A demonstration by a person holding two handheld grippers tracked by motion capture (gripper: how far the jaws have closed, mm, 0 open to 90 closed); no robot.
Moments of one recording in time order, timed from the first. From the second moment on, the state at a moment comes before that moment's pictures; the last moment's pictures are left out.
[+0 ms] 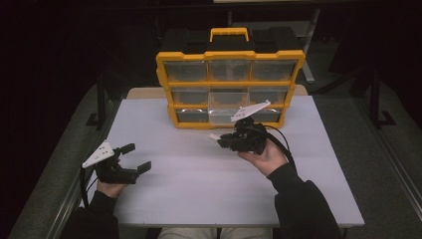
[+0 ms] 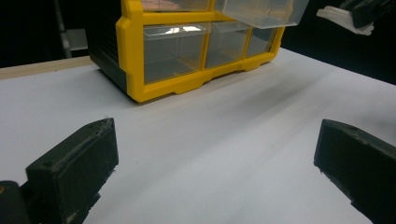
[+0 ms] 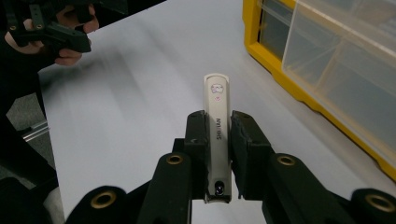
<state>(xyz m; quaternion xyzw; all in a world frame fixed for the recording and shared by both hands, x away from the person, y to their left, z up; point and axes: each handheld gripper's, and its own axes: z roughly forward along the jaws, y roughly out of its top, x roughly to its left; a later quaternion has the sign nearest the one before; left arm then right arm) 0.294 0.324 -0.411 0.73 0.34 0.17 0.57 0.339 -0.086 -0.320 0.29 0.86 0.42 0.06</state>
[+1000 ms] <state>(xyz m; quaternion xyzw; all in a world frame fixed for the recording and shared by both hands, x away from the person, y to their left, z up) 0.295 0.325 -0.410 0.73 0.34 0.17 0.57 0.361 -0.095 -0.280 0.30 0.84 0.45 0.08</state>
